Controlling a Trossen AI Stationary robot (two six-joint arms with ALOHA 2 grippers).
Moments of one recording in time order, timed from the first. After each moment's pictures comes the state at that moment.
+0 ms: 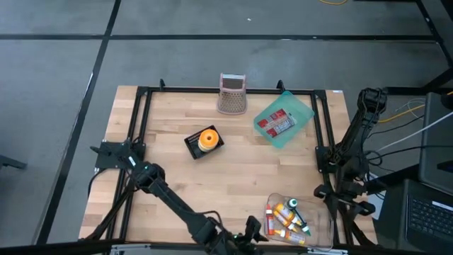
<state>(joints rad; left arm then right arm) -0.67 2.47 2.35 -0.45 -0.54 0.19 1.26 0.85 0.01 1.09 0.02 -0.02</state>
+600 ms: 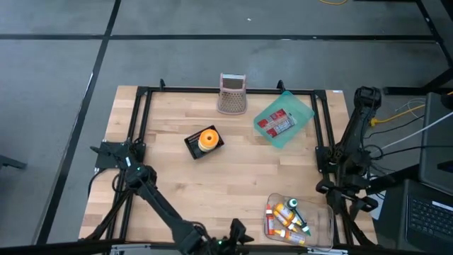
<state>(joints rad) -0.76 2.41 2.35 -0.68 -0.72 0.11 1.26 0.67 0.02 0.99 0.03 -0.03</state>
